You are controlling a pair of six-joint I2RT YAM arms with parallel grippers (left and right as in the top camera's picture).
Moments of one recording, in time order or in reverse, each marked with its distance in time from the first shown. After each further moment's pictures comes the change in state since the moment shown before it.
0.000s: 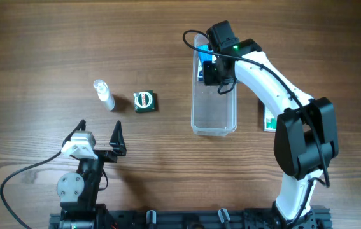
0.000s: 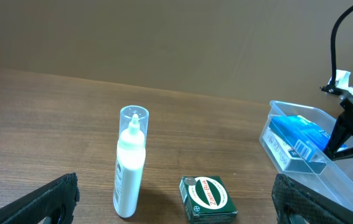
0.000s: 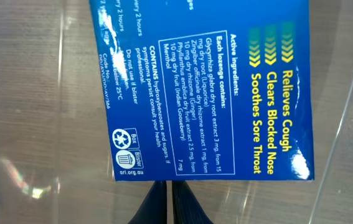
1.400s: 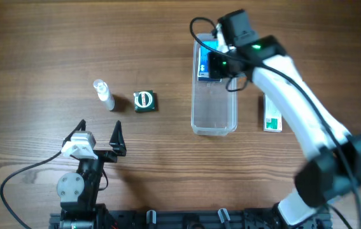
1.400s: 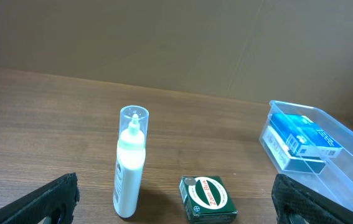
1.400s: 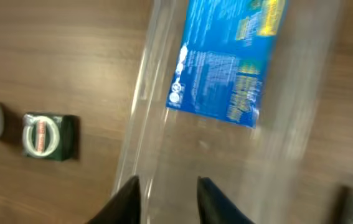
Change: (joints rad) left arm 0.000 0.000 0.000 0.000 0.000 0.000; right arm 0.000 -0.241 0.021 -0.092 -0.052 -0.059
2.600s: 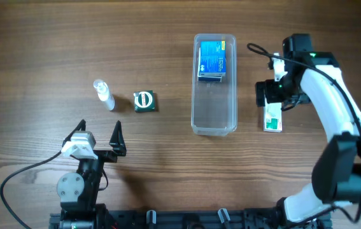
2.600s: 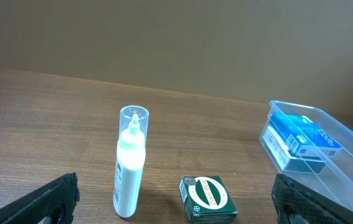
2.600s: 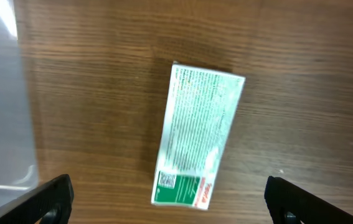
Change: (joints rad) left arm 0.000 0.000 0.000 0.000 0.000 0.000; right arm -0.383 -0.012 -0.281 -0.125 0.091 -0.320
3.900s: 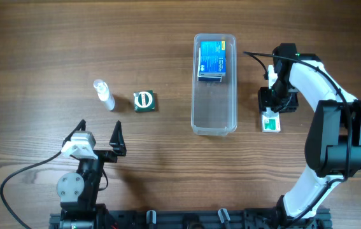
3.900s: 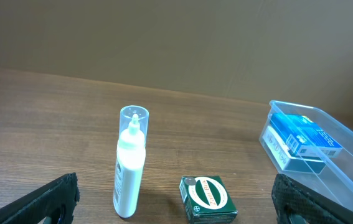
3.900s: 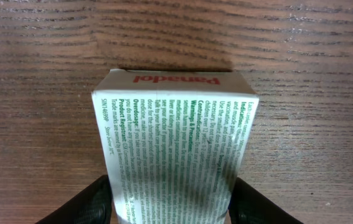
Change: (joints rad) left arm 0.000 0.000 0.000 0.000 0.000 0.000; right arm -0.012 0.195 -0.007 0.042 0.026 0.071
